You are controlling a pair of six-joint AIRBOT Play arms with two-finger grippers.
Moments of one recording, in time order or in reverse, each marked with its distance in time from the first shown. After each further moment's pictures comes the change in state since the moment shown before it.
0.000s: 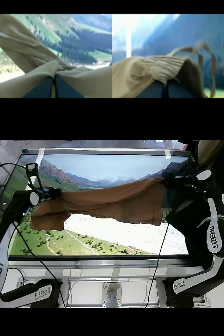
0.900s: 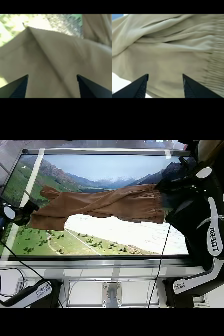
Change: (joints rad) left arm 0.357 0.089 -0.245 -0.158 -0.053 -0.360; right arm 0.048 0.042 0.011 -0.065 0.318 -0.079
